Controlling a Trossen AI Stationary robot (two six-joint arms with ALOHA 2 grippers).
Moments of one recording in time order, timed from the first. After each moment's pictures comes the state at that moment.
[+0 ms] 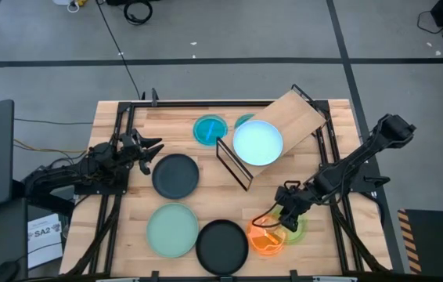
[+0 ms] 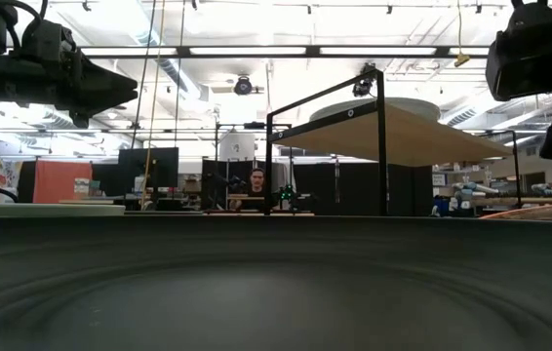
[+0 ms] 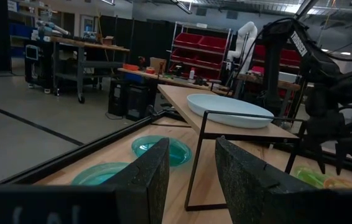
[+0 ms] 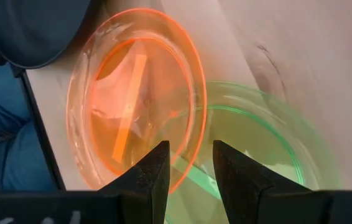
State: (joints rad) left arm 0.23 0.01 0.01 0.12 -0.18 -0.17; right arm 0.57 1.30 0.61 -0.34 0.00 1.08
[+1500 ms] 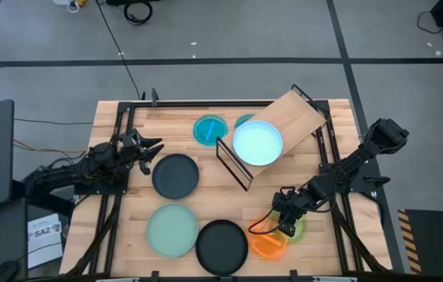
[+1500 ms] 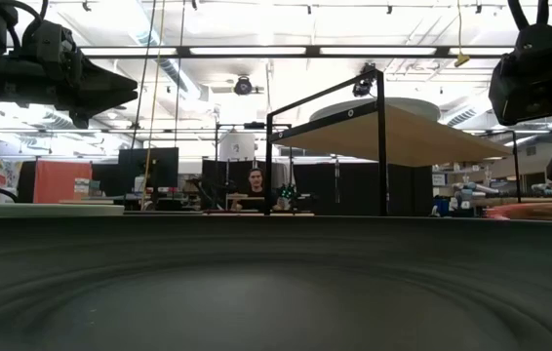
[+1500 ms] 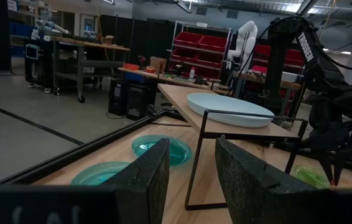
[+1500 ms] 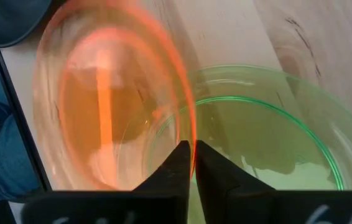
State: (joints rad) left arm 0.23 0.01 0.01 0.11 -0.18 -0.17; right arm 0.58 1.42 0.61 -0.26 -0.05 1.08
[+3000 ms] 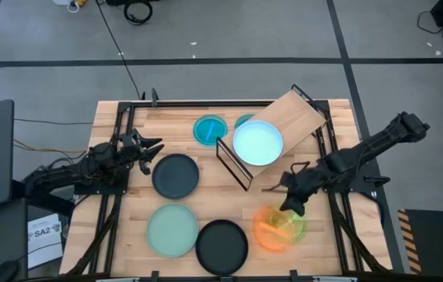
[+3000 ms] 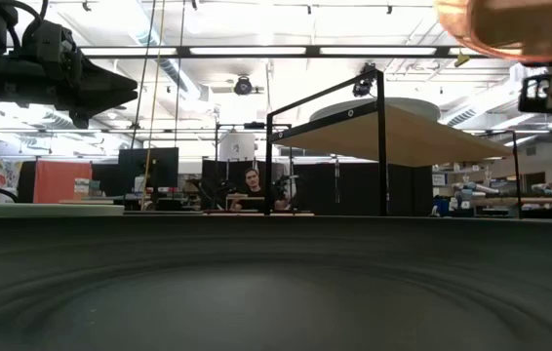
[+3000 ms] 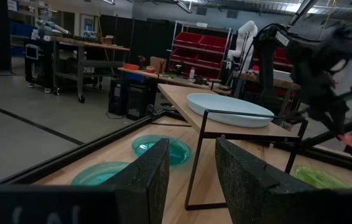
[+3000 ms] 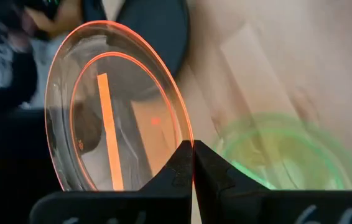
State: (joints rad) left arm 0.23 0.01 0.01 0.11 -0.18 -0.17; right arm 0.40 0.97 0.62 -0.37 -0.18 1.08
